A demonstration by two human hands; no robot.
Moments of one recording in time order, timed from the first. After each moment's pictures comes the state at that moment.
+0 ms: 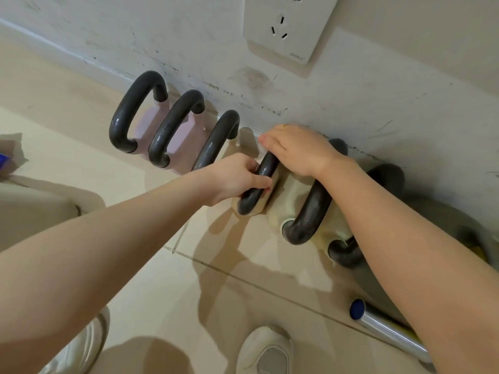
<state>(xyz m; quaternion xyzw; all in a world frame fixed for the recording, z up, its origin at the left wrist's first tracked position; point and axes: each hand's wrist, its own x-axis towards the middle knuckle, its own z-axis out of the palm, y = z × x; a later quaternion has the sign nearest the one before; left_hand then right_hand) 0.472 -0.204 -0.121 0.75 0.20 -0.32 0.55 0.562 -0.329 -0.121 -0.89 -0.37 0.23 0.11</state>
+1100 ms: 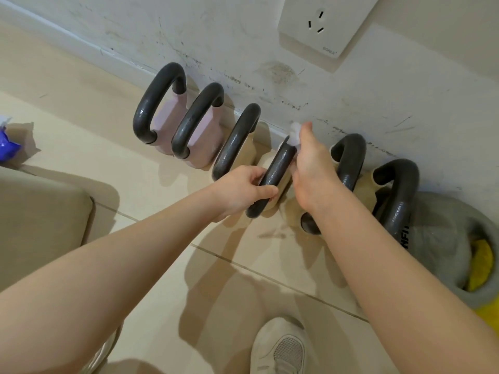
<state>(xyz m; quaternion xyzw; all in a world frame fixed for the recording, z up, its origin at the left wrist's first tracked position) 0.425 -0.188 -0.133 0.72 0.15 -0.28 0.62 0.493 -0.293 -0.115 -0.70 0.22 0.28 0.62</state>
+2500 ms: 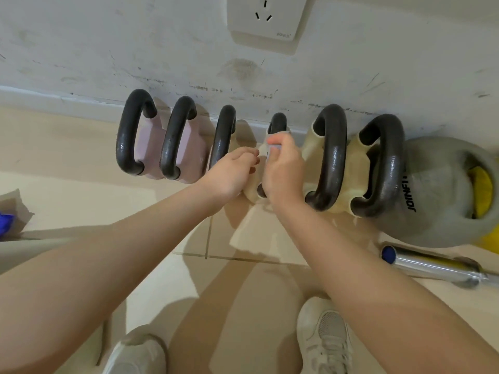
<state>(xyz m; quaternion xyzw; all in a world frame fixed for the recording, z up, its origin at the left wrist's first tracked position) 0.445 -0.175 -0.117 0.73 0.17 -0.29 0.60 0.452 -0.268 -0.137 -0.83 0.15 -0.01 0.53</state>
